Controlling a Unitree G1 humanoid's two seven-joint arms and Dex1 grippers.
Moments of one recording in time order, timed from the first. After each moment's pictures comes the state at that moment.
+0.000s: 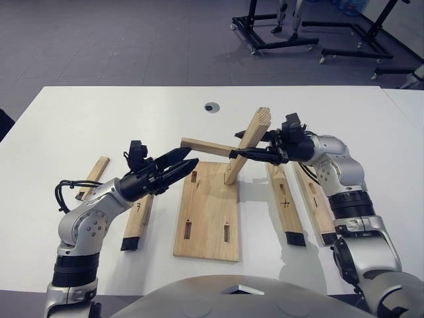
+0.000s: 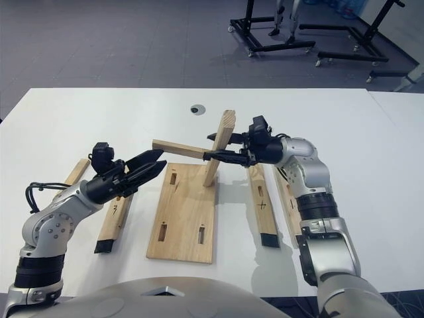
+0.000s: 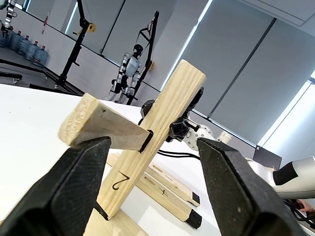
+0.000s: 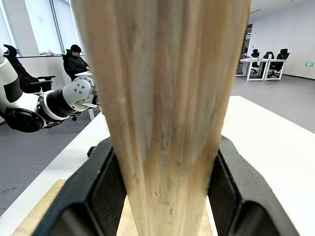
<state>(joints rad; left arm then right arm) 0.02 0.38 0.09 -0.33 -0.93 0.64 -0.86 -0.45 -0.45 0.05 0.26 0.57 0.20 1.42</state>
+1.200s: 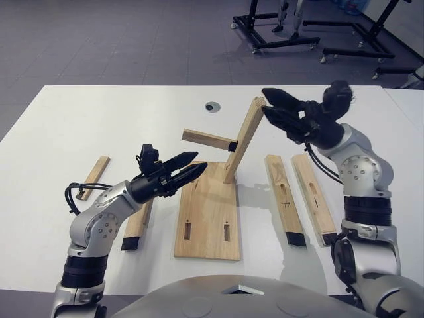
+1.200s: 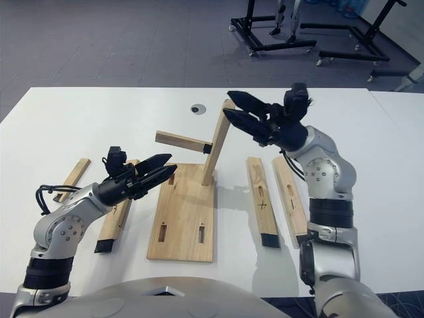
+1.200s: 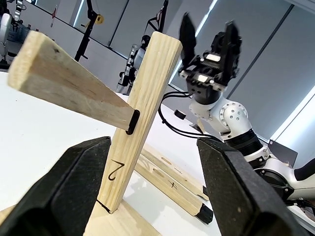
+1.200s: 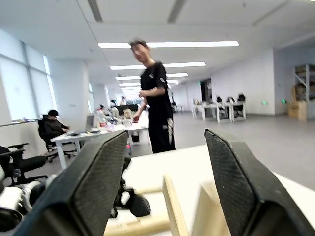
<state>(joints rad) 0.03 0.35 0.02 -0.33 -0.84 0.60 -0.81 -0.43 -0.43 -0.21 -0.02 0.93 0.48 1.15</state>
